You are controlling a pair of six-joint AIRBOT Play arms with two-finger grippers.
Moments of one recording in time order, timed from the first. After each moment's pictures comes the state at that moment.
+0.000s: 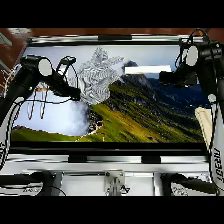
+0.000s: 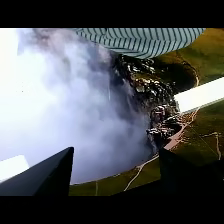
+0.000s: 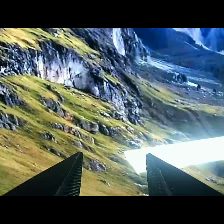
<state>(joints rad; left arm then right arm) -0.33 -1.51 1.60 1.49 -1.41 -1.51 0.18 -1.42 1.66 -1.71 1.47 1.83</state>
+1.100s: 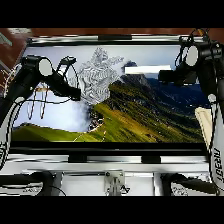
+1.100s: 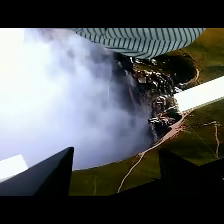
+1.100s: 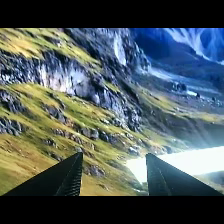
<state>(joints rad) -0.33 -1.51 1.60 1.47 -1.41 -1.51 0.18 -1.42 1.66 -1.71 1.42 1.84</state>
